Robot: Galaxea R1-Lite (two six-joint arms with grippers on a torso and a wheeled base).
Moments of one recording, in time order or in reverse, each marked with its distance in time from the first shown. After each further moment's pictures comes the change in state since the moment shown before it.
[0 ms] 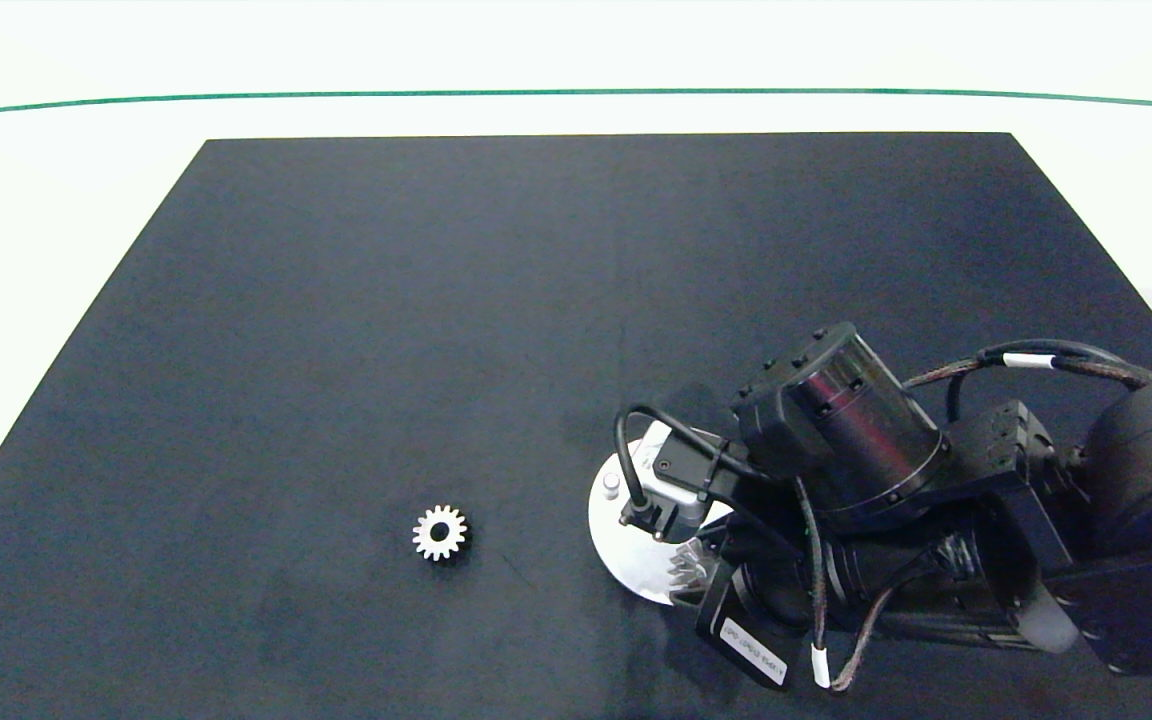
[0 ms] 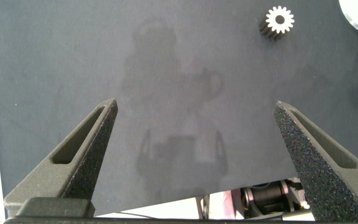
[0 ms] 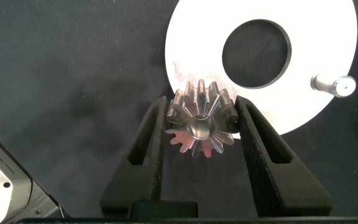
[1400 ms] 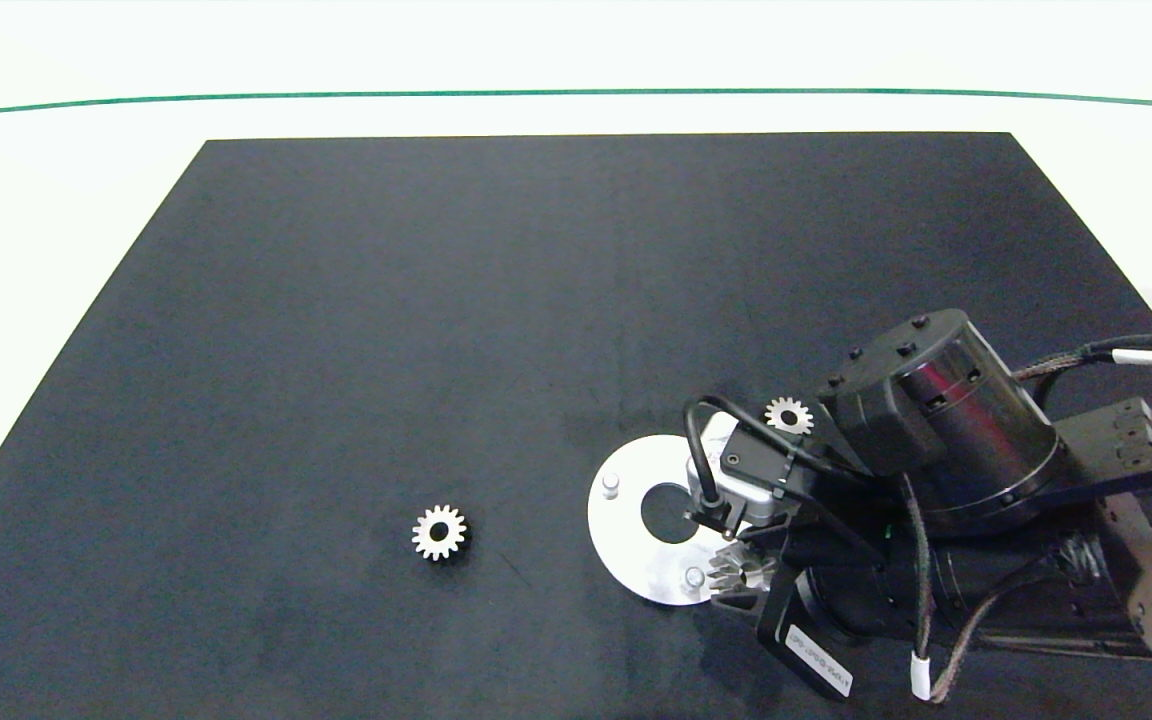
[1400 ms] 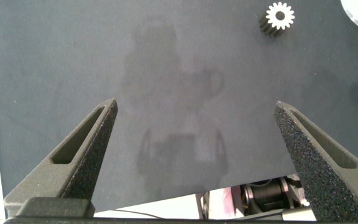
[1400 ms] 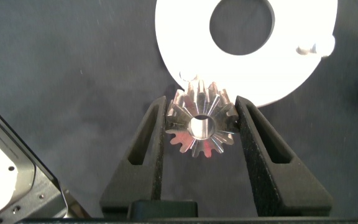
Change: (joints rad) left arm 0.001 -0.008 0.001 0.013 0.000 0.000; right arm -0.033 -0.097 0.073 0.000 0.032 -0.002
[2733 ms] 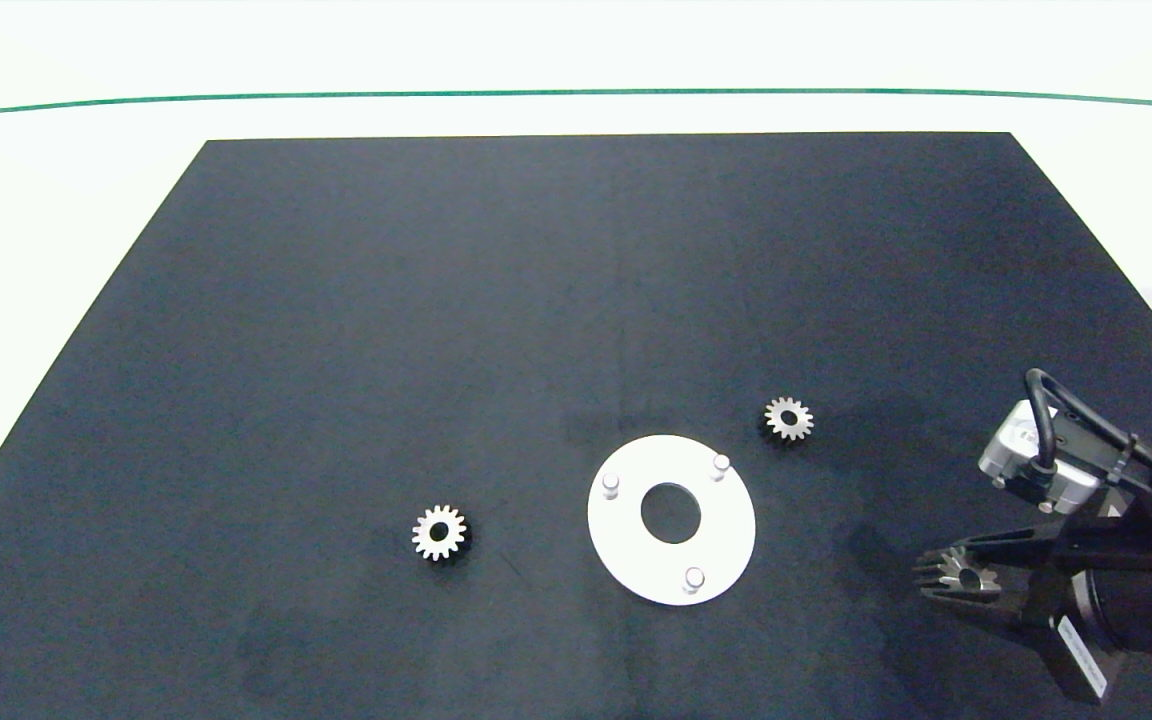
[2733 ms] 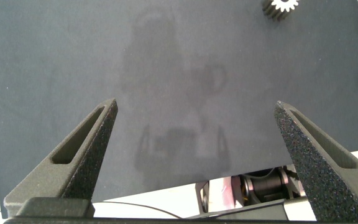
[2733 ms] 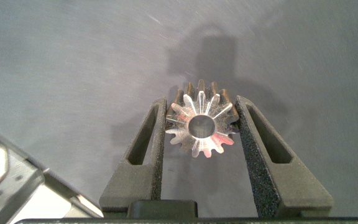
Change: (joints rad) left arm 0.000 -0.035 0.038 0.025 0.000 0.000; right arm -0.427 -0.339 0.330 -0.068 0.193 -0.031
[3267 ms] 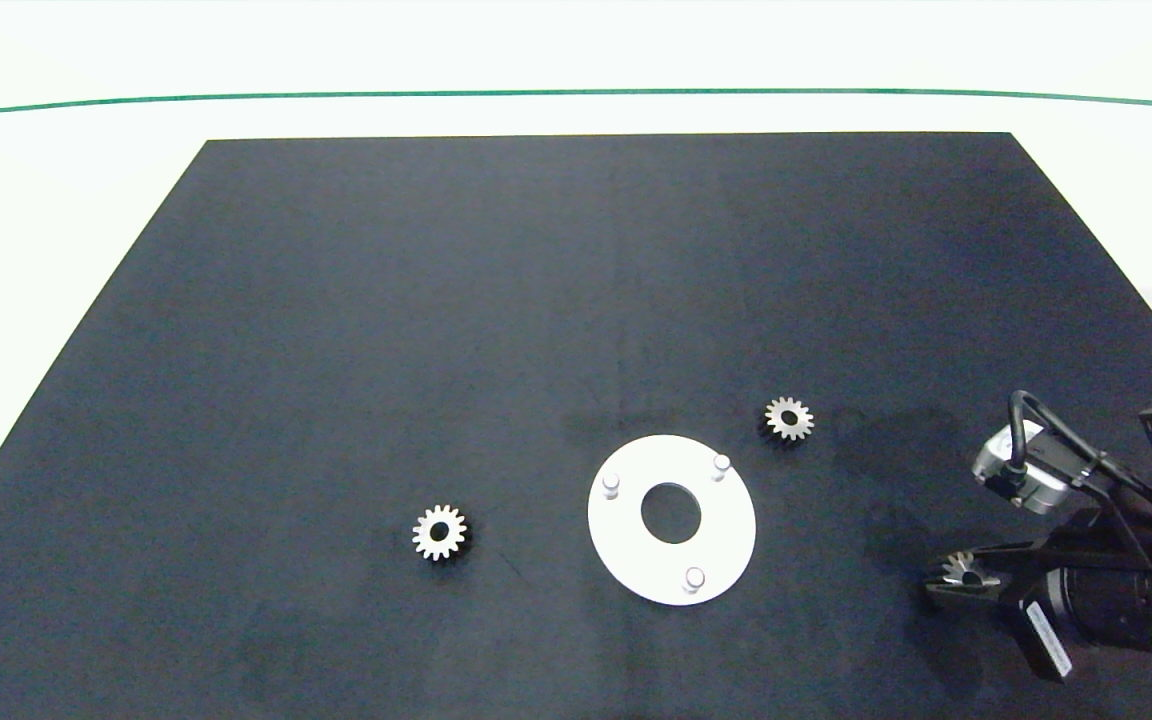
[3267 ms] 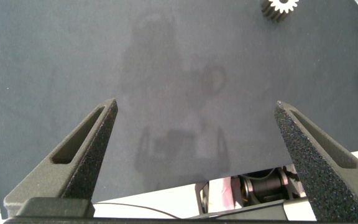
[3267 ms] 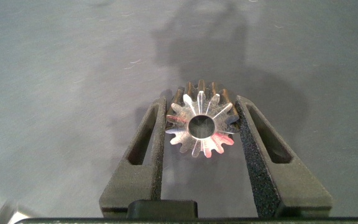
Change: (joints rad) left arm -0.001 -0.007 0.000 0.000 0.000 -0.001; right arm -0.147 0.063 0.143 -0.179 0.010 0.028
